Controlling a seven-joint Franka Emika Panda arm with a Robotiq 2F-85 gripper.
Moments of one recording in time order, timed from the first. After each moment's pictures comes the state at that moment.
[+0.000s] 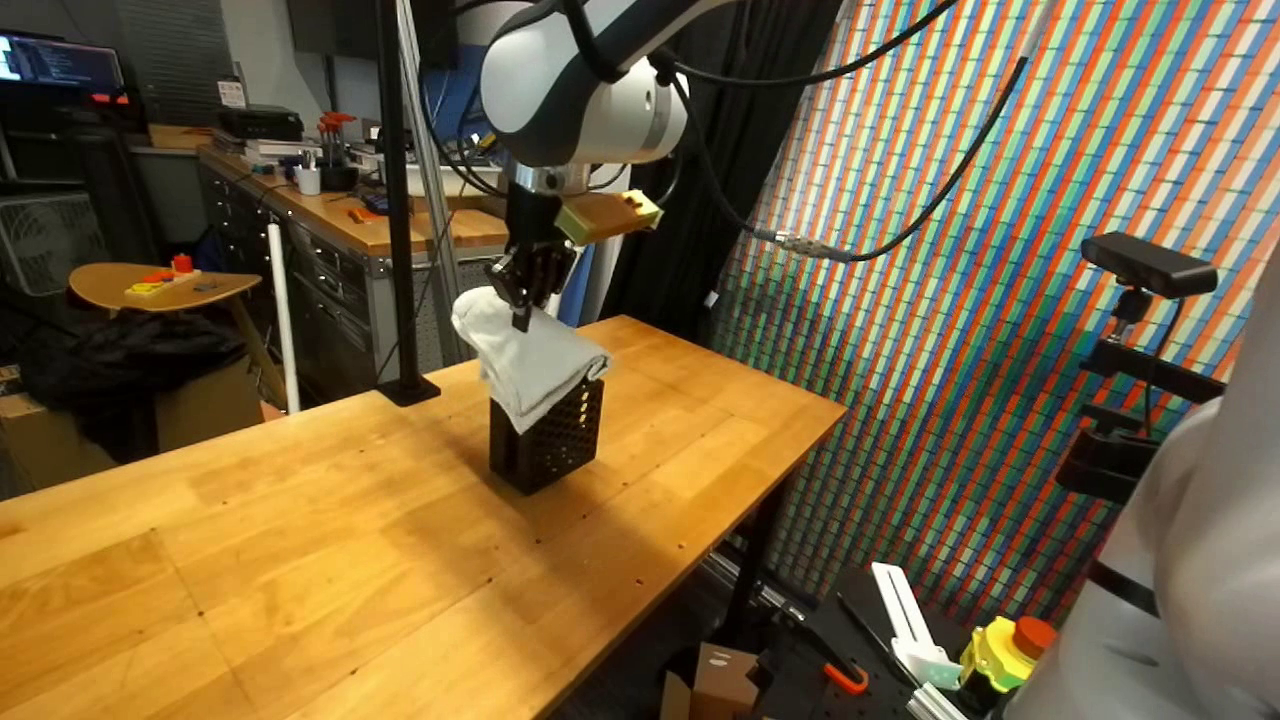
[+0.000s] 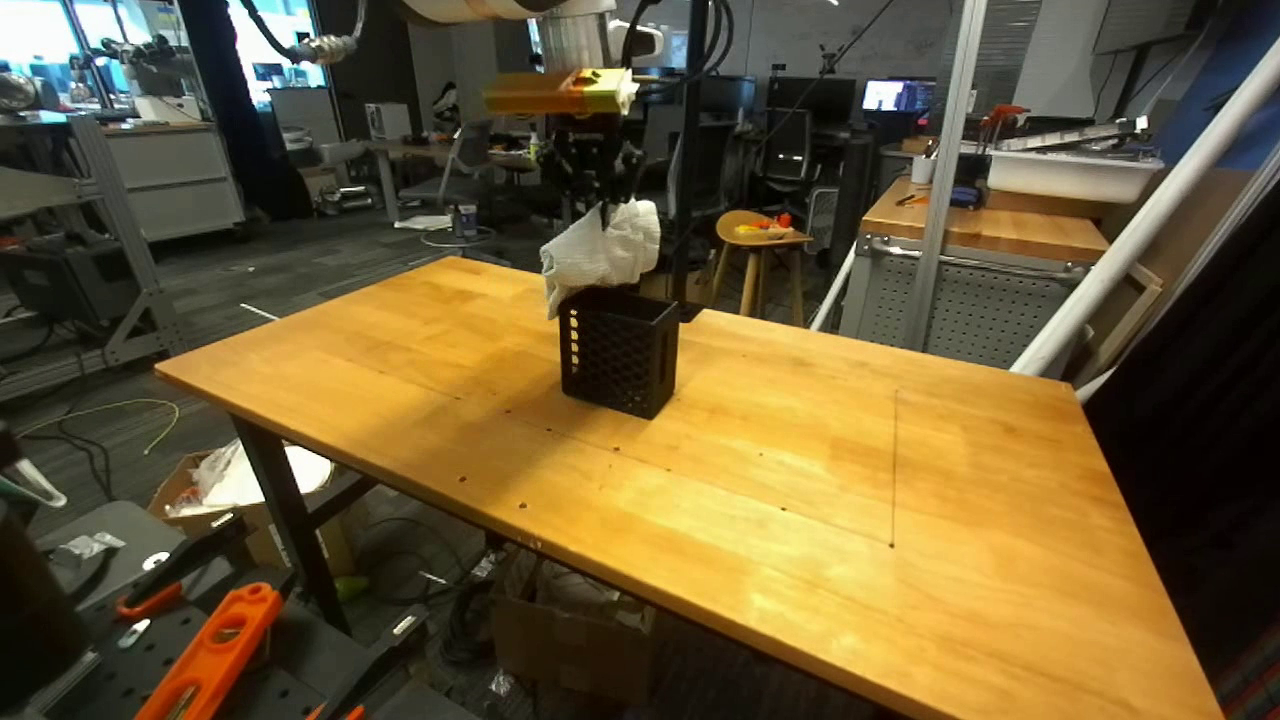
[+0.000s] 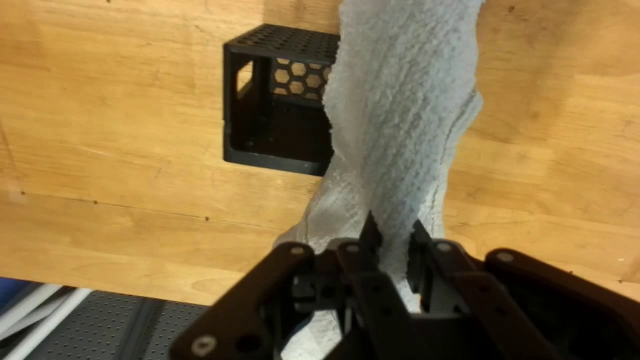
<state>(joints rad) -0.03 0.12 -0.01 -2.07 -0.05 2.39 -0.20</state>
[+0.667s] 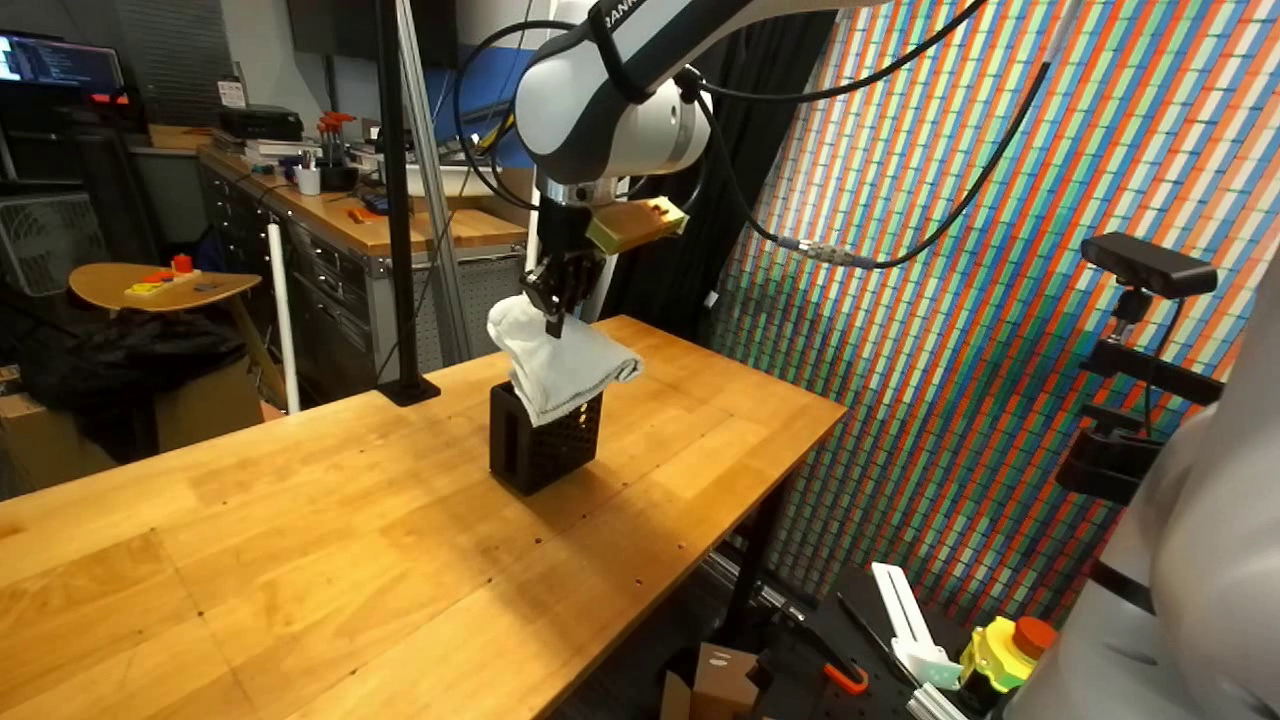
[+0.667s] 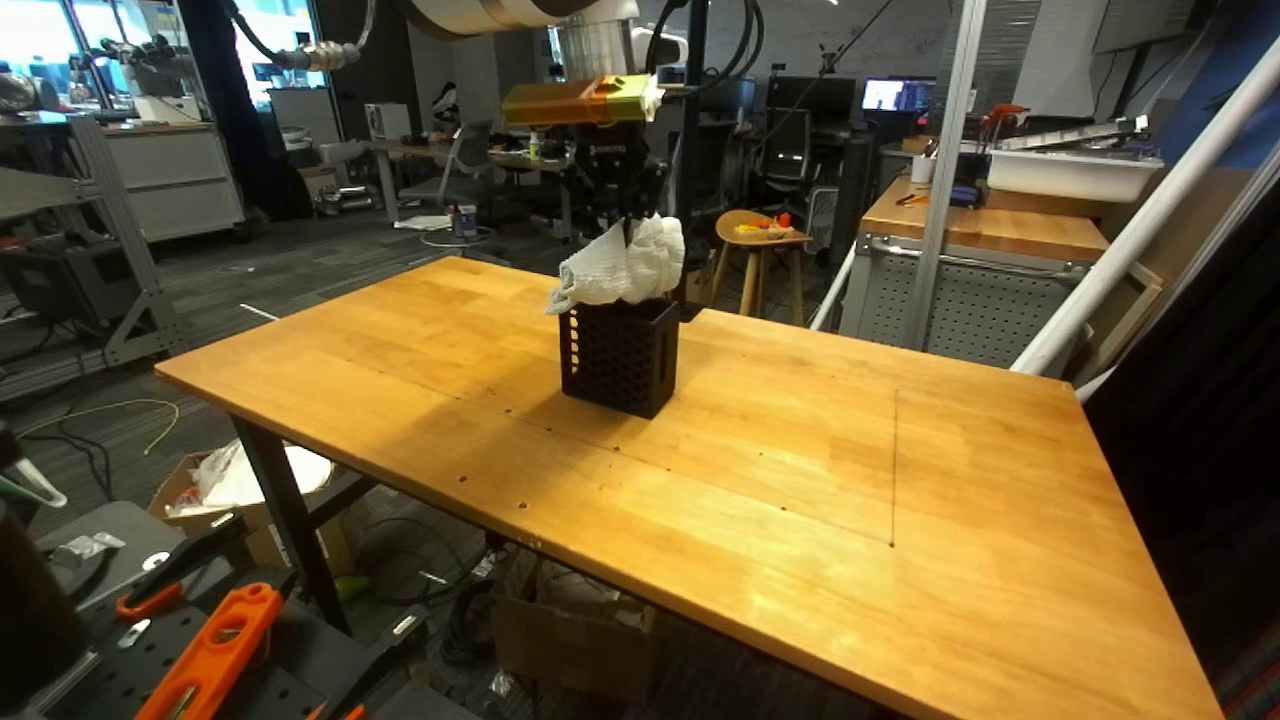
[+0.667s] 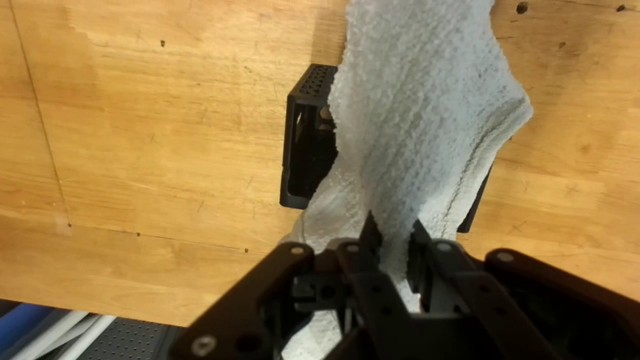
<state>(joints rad) -0.05 0.11 -0.05 -2.11 -0.10 2.39 -0.20</state>
